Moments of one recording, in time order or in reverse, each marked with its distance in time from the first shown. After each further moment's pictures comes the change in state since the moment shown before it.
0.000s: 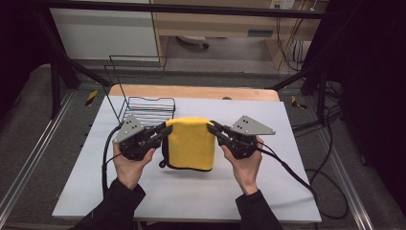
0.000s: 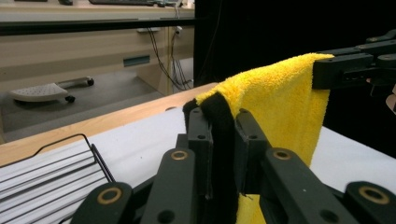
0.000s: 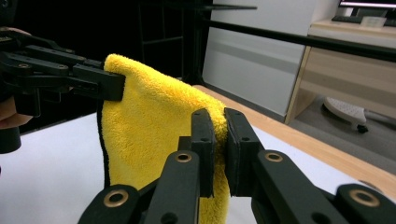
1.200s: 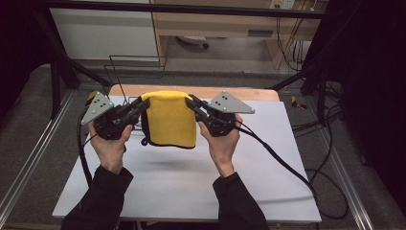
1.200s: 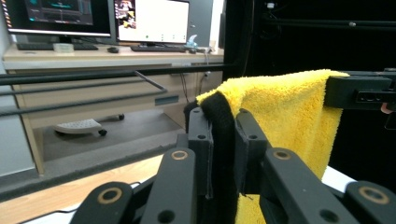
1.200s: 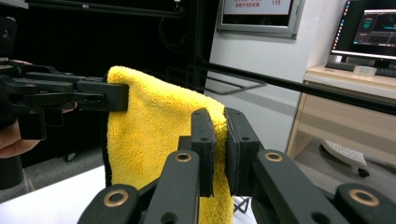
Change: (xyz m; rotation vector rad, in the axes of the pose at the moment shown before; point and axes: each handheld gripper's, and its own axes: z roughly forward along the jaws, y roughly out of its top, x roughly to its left) left arm 0.047 0.042 -0.028 -0.158 0.107 -0.003; right arm 0.018 0.058 0.048 -0.145 -0.014 -0.030
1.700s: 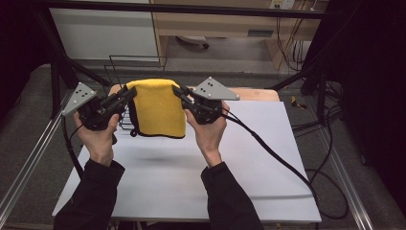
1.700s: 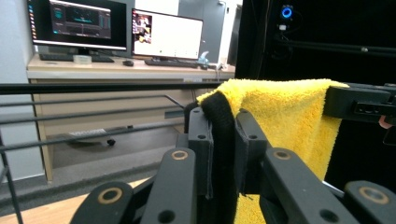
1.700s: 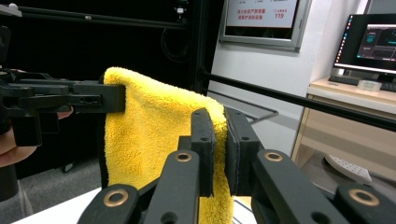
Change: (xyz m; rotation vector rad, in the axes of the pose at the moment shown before) left arm 0.028 0.017 -0.008 -0.064 0.037 -0.048; right arm 0.007 0.022 0.034 -0.035 0.006 -0.015
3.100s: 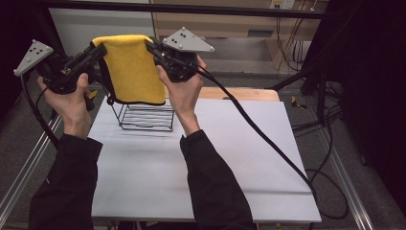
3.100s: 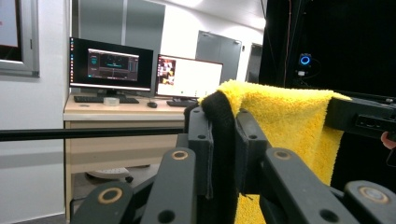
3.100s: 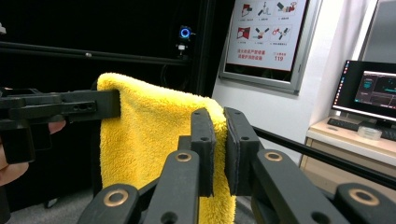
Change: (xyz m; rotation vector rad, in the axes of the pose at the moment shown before) left arm 0.045 0.081 -0.001 -0.148 0.075 0.001; right arm 0.003 0.085 0.065 -0.105 -0.001 -0.044
